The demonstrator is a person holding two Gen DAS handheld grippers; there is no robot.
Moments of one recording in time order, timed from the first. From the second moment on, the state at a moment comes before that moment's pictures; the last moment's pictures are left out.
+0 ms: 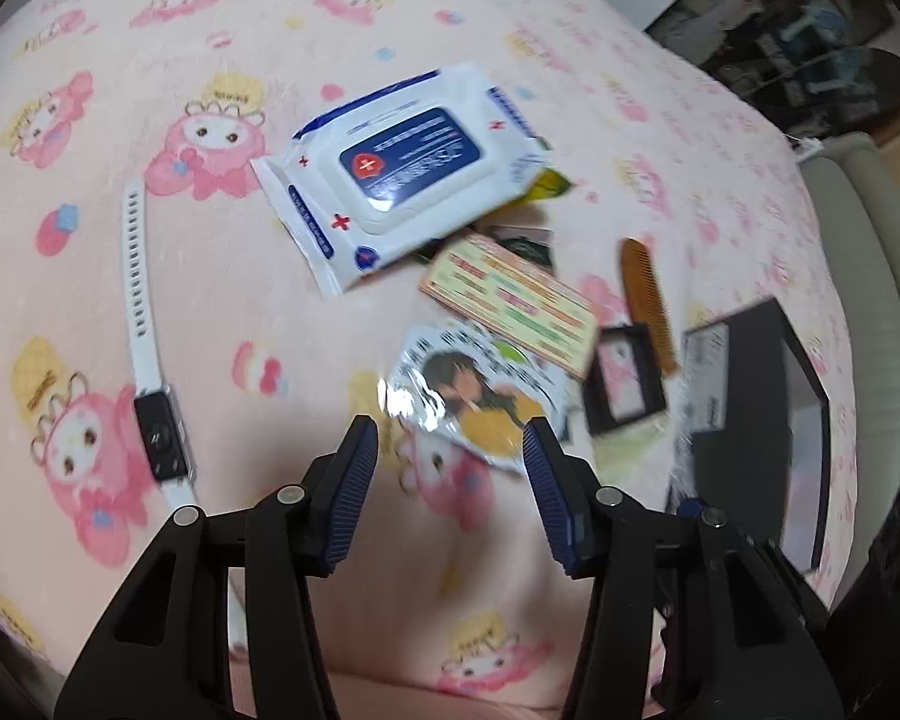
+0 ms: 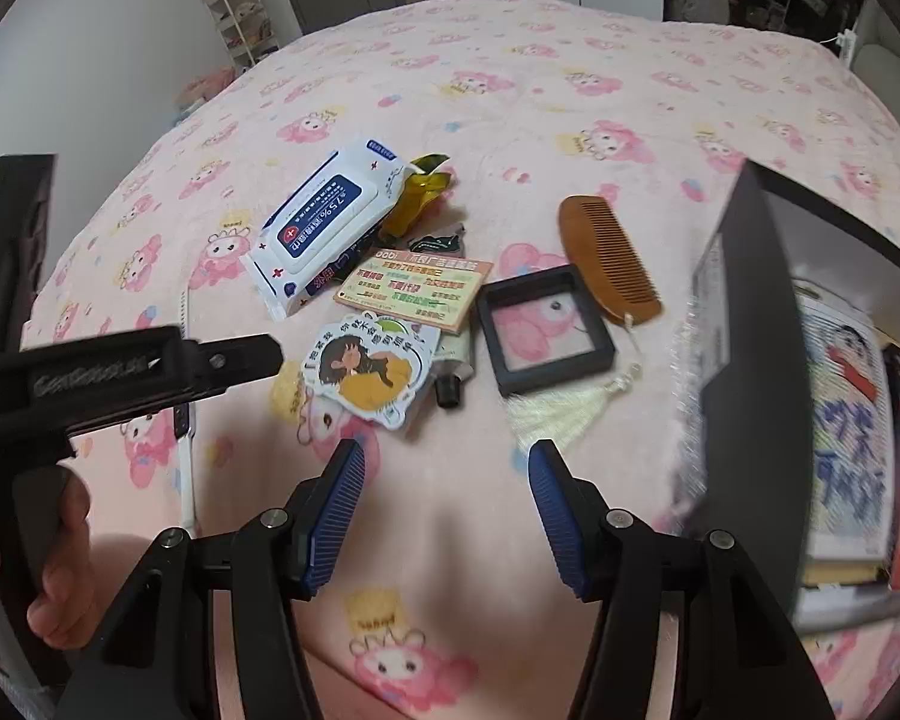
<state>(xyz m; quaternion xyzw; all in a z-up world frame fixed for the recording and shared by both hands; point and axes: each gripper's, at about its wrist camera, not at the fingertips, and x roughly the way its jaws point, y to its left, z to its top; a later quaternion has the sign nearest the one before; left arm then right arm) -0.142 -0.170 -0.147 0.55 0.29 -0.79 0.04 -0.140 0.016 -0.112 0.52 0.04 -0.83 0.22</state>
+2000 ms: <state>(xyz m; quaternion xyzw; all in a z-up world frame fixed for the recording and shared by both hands) -0.176 -0.186 -0.199 0.60 0.33 -0.73 0.00 -0.175 0.019 -0.156 0.55 0.00 -0.79 0.25</state>
